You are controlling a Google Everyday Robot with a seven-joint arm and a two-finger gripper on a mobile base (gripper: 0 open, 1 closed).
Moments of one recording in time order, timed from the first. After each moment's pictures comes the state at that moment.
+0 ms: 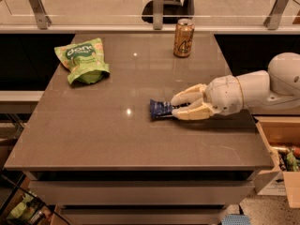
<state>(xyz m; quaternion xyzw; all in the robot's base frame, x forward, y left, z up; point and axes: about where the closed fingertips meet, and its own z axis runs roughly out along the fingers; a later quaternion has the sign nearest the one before) 0.507 -0.086 0.833 -0.59 0.57 0.37 0.43</state>
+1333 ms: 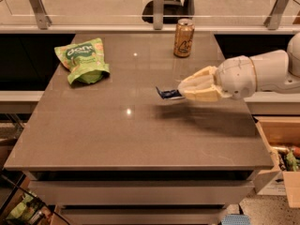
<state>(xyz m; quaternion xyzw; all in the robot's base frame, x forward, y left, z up) 0.514 -0.099 0.885 -0.60 0.56 0.33 0.46</state>
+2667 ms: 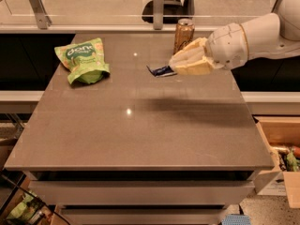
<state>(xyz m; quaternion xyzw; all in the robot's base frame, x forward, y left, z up) 0.549 -0.080 0.933 -0.65 0.54 0.30 0.45</state>
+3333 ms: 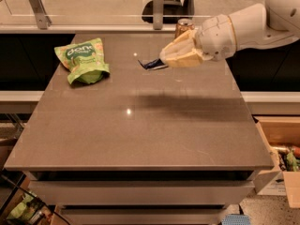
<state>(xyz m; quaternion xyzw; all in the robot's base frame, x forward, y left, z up) 0.566 -0.054 0.944 -0.66 0.52 0.30 0.45</state>
